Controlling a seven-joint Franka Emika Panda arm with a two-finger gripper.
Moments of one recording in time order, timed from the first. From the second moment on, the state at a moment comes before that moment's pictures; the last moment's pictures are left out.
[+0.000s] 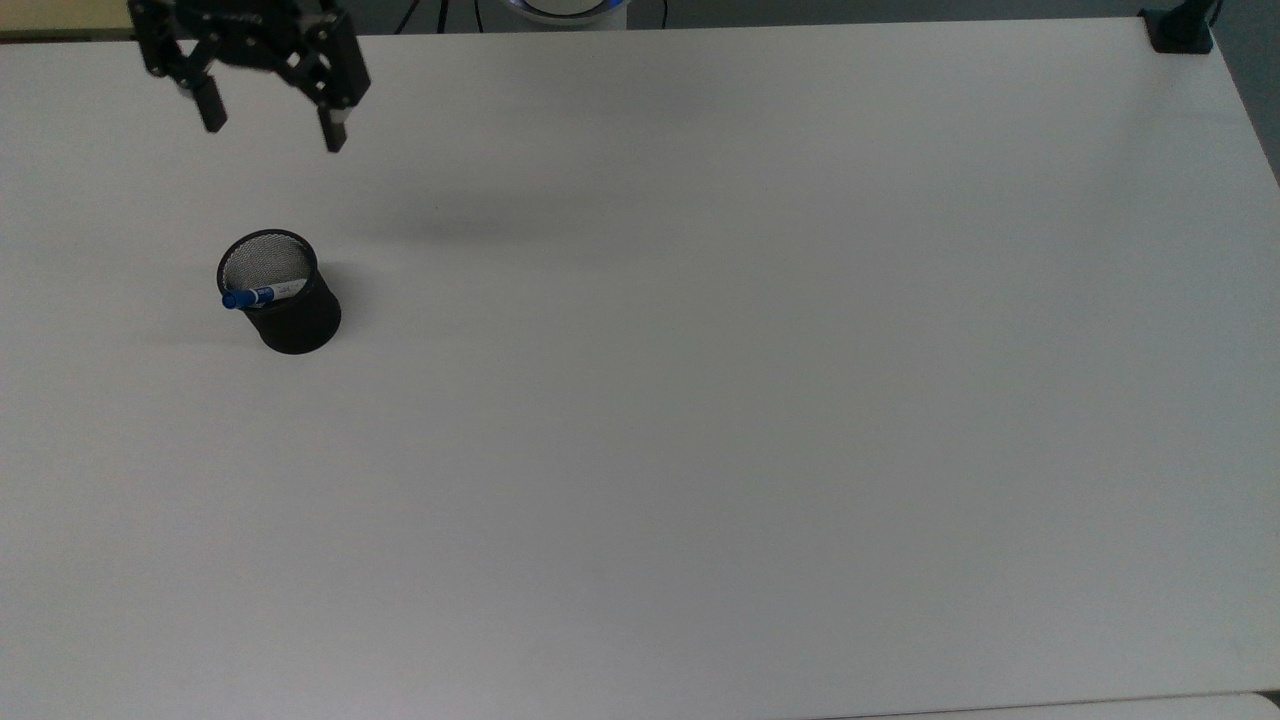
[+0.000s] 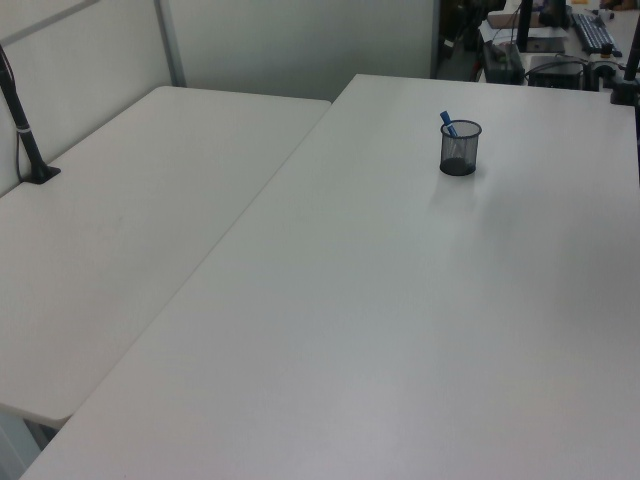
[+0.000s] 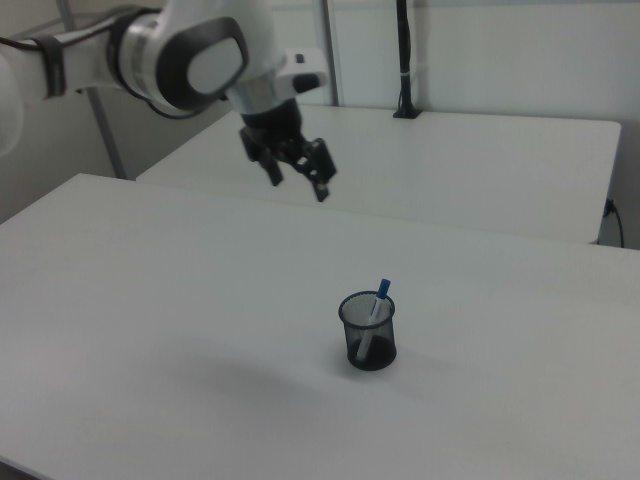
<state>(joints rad) -0.27 0.05 0.04 -1.66 0.02 1.97 -0.06</state>
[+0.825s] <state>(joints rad) 0.00 -0.05 -0.07 -1.67 0.02 1.69 0.01</state>
